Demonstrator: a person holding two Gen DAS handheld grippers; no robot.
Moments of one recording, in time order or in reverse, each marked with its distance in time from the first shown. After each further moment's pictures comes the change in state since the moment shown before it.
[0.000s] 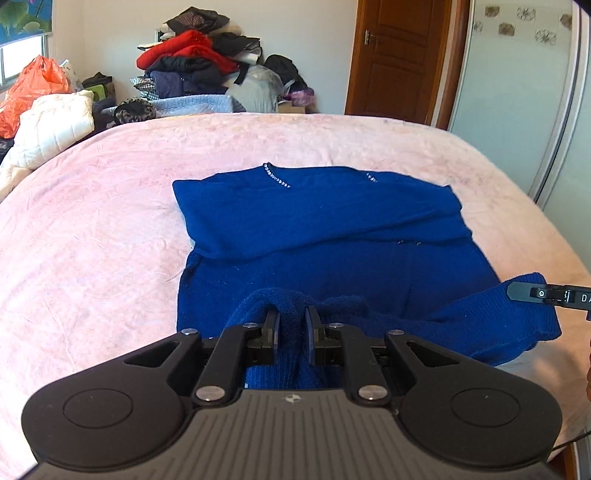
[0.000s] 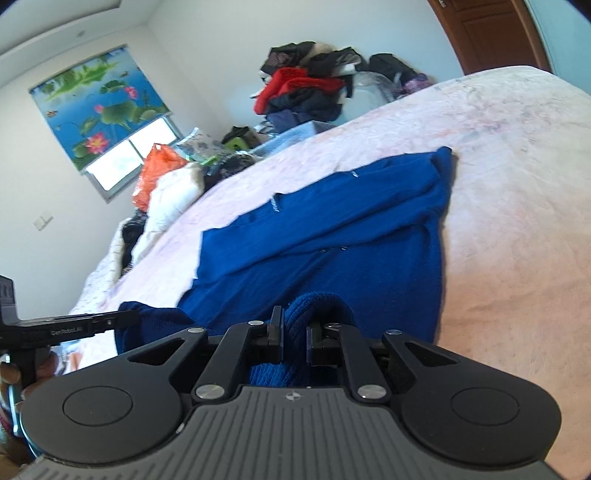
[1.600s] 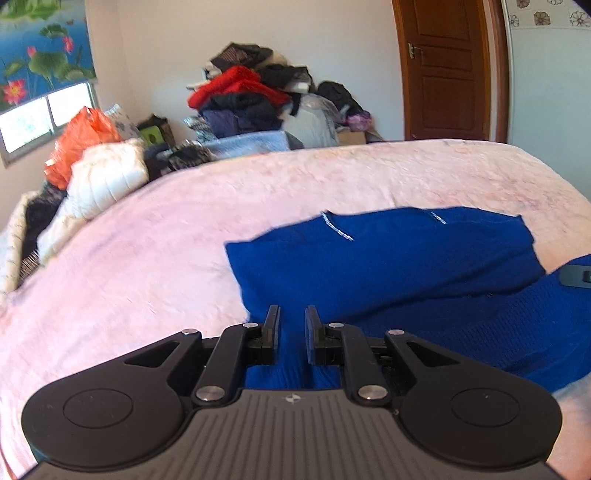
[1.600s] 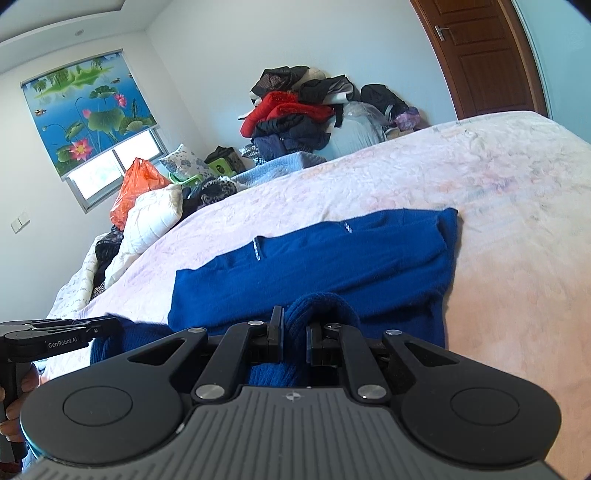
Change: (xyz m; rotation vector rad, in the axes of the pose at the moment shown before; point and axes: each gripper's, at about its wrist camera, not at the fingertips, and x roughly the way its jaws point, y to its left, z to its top) left arm 0.025 -0.020 0.049 0.058 -0.109 0.282; right arm 0.031 0.013 0.049 -0.075 -0.100 -0.066
